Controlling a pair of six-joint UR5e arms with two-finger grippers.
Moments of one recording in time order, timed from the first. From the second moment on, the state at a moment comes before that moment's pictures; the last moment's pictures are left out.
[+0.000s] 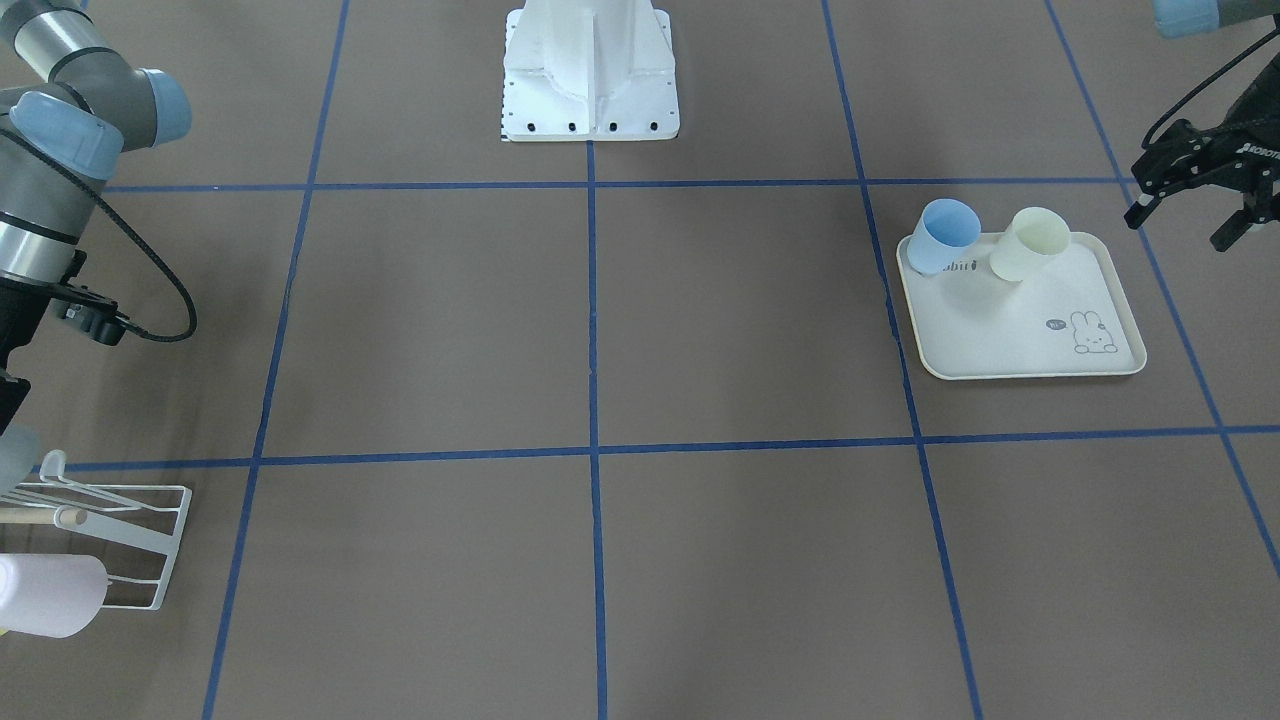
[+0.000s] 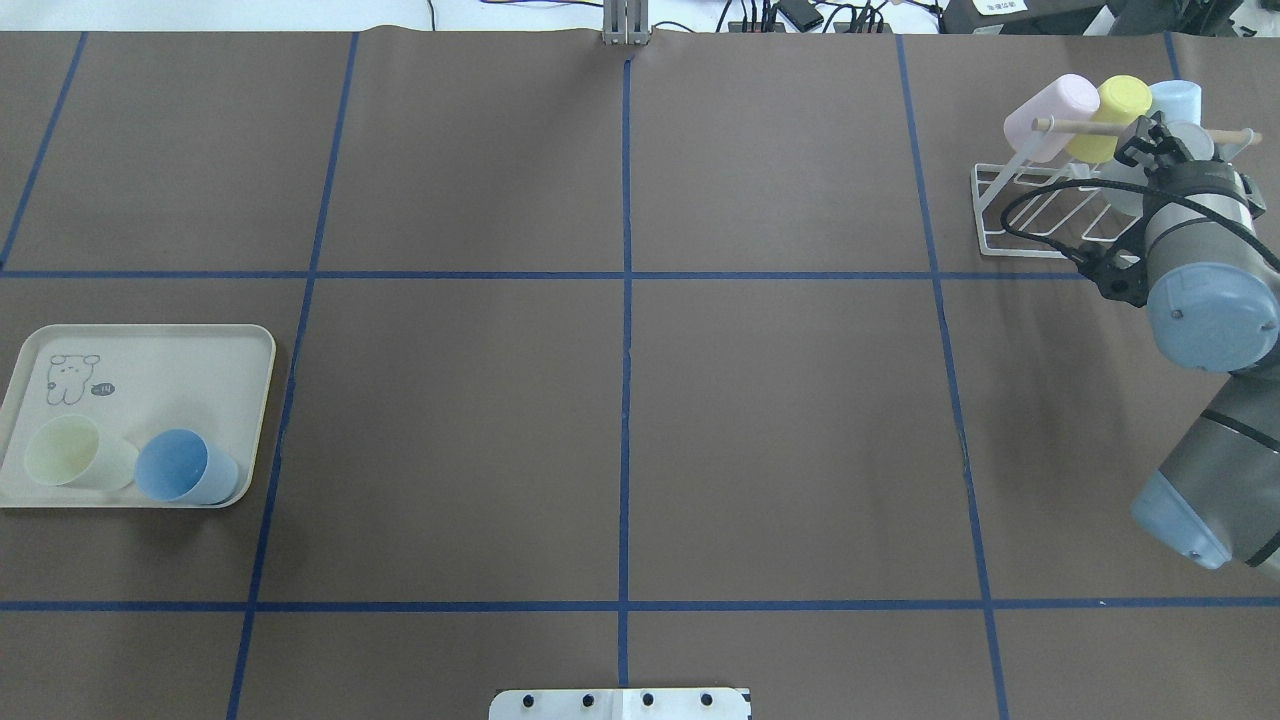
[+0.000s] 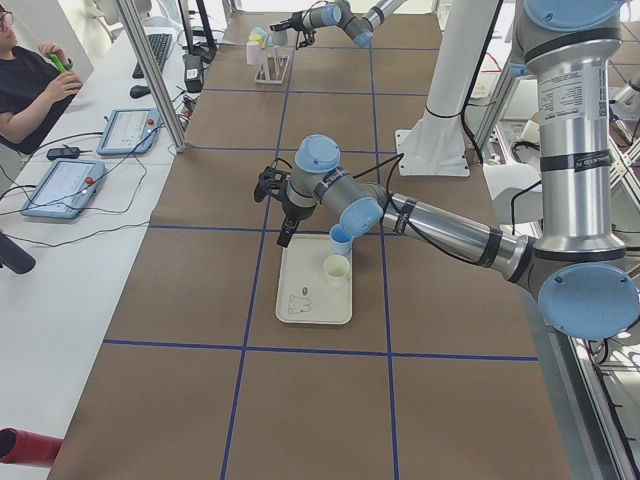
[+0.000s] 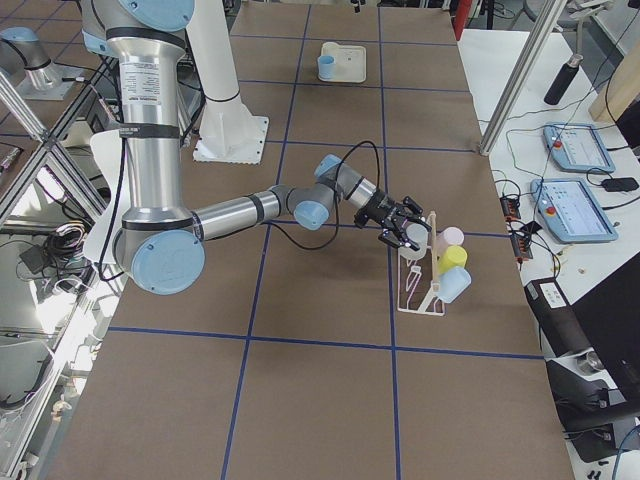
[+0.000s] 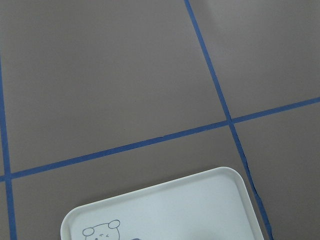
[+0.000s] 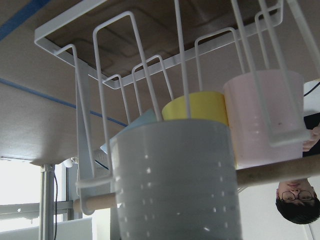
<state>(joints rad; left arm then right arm) -1.25 -1.44 -2.02 -2.01 -2.28 -0.48 0.79 -1.55 1.73 -0.98 0.89 -1.58</state>
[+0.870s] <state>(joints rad) -1.25 -1.44 -2.02 -2.01 -2.28 -0.48 0.77 -1.55 1.71 -0.95 0.84 -1.59</state>
